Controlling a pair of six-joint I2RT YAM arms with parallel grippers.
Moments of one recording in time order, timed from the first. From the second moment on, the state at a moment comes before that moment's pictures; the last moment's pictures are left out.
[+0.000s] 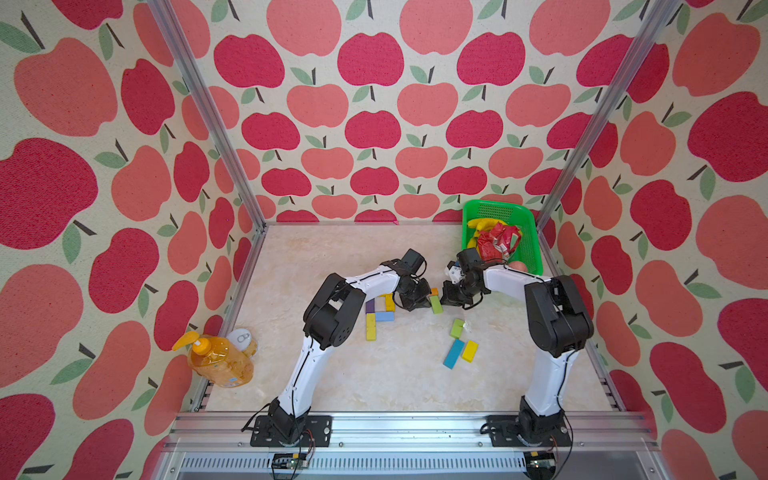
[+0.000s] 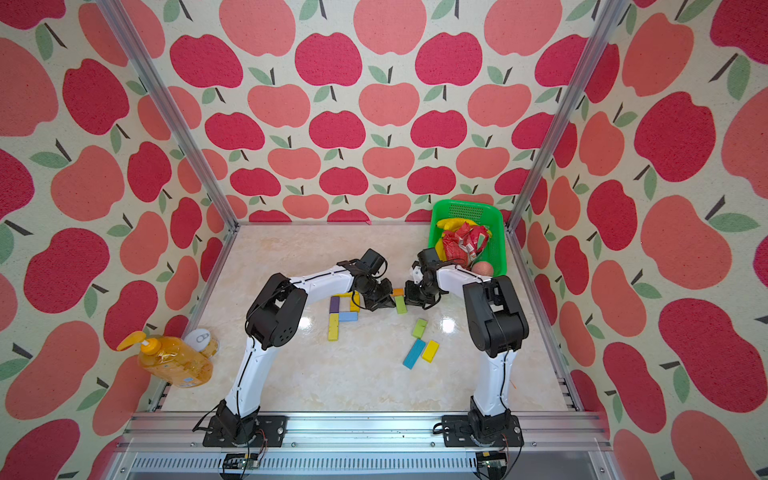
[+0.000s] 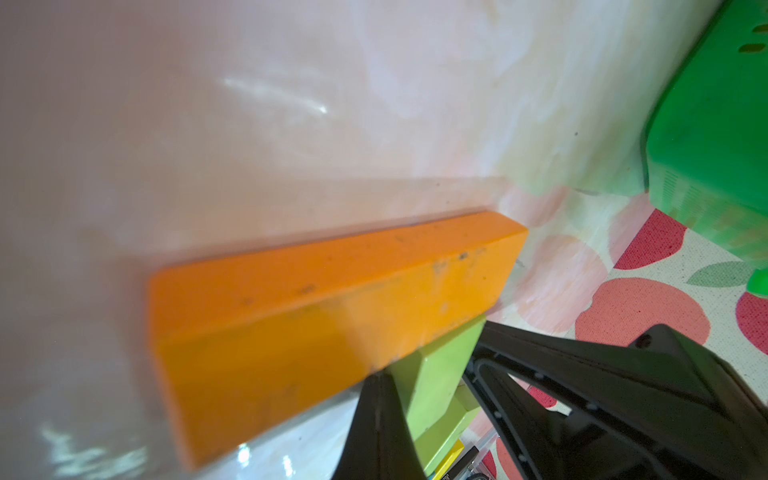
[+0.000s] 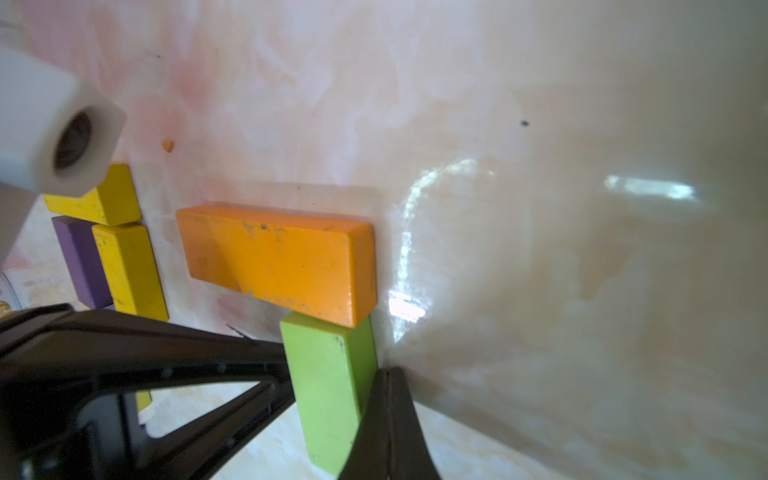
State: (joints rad) left arm -0.68 2.29 1.70 -0.53 0.49 -1.03; right arm 0.37 1.95 1.23 -0.55 -0.39 0.30
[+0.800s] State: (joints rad) left arm -0.67 2.31 1.72 -0.52 0.50 -1.03; right arm 0.36 1.92 1.20 -0.55 -0.38 0.30
